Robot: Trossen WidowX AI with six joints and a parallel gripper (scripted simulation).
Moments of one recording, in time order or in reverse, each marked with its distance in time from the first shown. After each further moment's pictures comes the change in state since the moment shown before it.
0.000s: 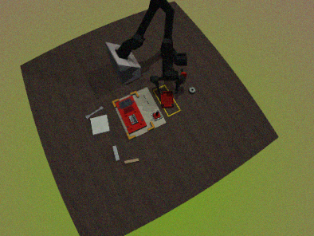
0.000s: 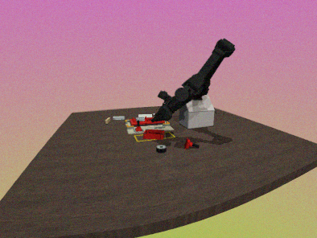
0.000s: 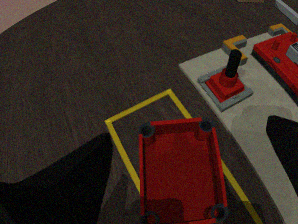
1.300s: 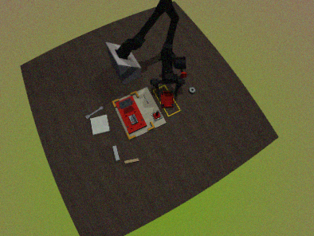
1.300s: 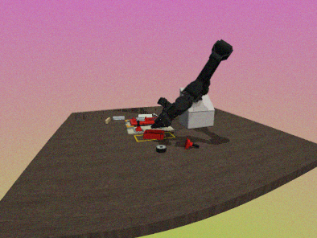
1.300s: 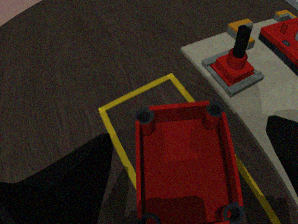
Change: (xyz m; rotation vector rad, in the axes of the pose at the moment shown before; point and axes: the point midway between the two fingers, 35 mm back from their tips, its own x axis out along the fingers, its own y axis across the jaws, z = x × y) arm 0.019 0.001 -0.024 0.014 -0.004 0.005
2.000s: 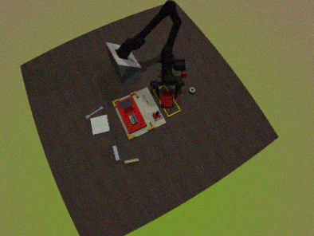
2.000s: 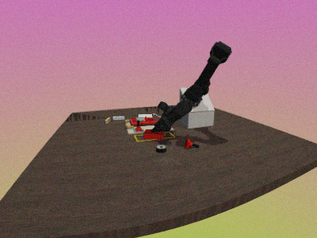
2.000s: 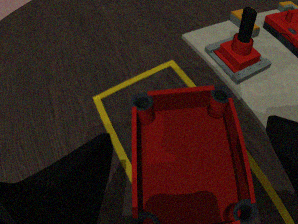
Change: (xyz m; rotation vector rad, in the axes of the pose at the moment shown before) arm 0.011 0.000 -0.016 0.002 -0.001 0.005
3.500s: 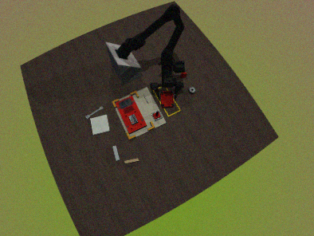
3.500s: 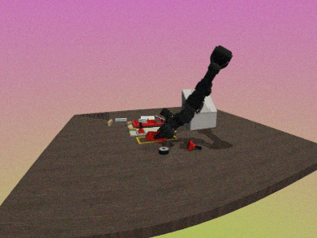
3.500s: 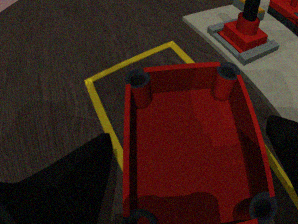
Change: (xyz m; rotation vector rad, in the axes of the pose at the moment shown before) arm 0.013 0.000 -0.019 0.000 0.001 0.002
